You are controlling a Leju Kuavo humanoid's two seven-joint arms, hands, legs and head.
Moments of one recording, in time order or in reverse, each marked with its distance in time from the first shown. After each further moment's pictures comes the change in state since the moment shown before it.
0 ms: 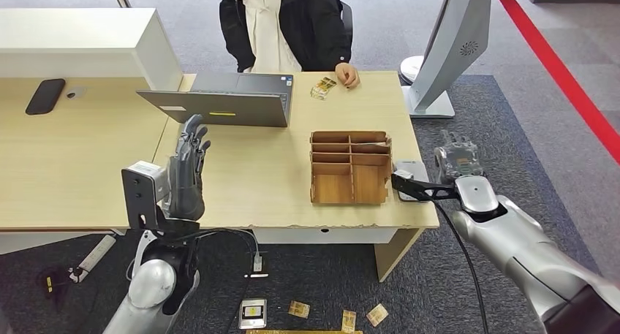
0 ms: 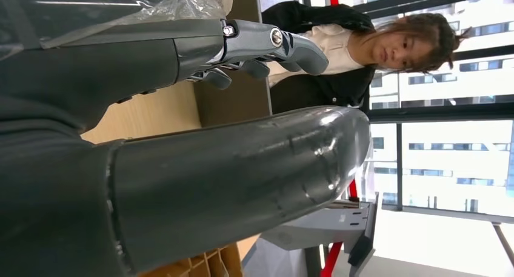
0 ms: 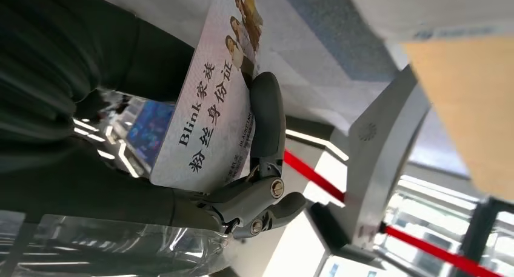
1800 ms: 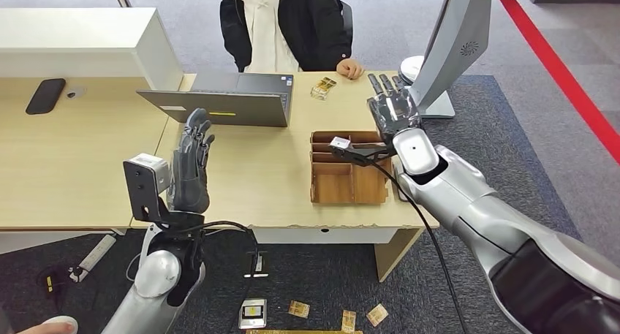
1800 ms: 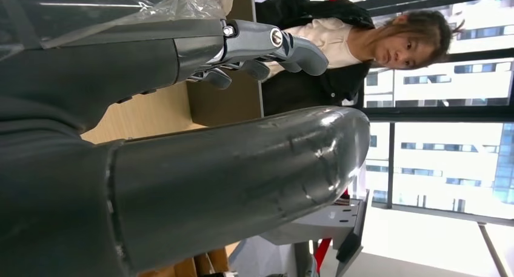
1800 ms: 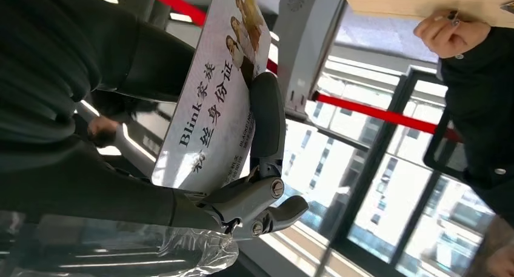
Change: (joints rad) left arm -0.044 -0.007 -0.020 0.042 0.052 0.042 -0.026; right arm -0.217 0.261 0.118 0.085 0.146 -0.078 0.011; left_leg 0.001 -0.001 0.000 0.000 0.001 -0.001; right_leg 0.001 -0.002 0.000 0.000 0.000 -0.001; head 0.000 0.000
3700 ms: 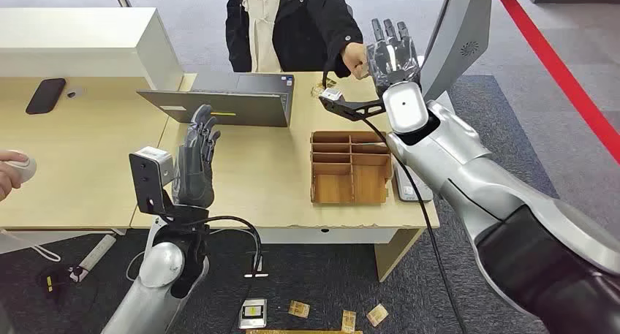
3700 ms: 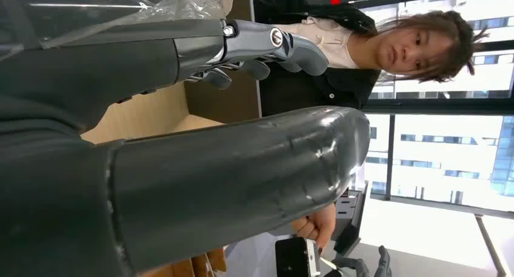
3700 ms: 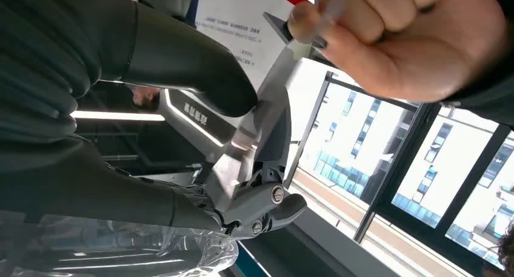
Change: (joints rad) left arm -0.037 -0.018 0.009 0.058 0.041 -0.051 -0.027; right arm -0.187 0.131 -0.039 0.110 0.113 0.083 0.083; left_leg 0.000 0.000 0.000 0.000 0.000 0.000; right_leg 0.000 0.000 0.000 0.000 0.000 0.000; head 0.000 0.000
